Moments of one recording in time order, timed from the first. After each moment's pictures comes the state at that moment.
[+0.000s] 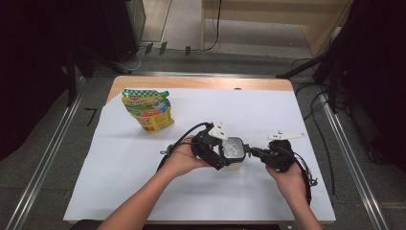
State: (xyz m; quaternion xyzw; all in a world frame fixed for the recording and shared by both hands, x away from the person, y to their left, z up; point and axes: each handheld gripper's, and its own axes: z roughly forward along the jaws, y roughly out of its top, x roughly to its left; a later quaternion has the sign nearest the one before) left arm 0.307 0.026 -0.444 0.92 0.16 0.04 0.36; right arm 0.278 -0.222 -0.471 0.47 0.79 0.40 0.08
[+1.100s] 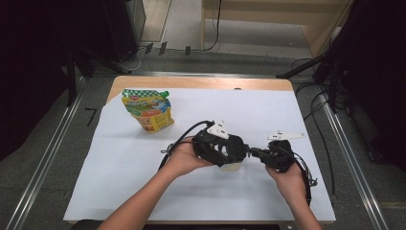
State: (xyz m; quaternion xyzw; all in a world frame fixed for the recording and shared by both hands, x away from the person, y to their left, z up) left arm 0.301 0.023 -0.429 0.91 0.15 0.01 0.38; right arm 0.276 -0.221 -0.470 0.47 0.78 0.40 0.08
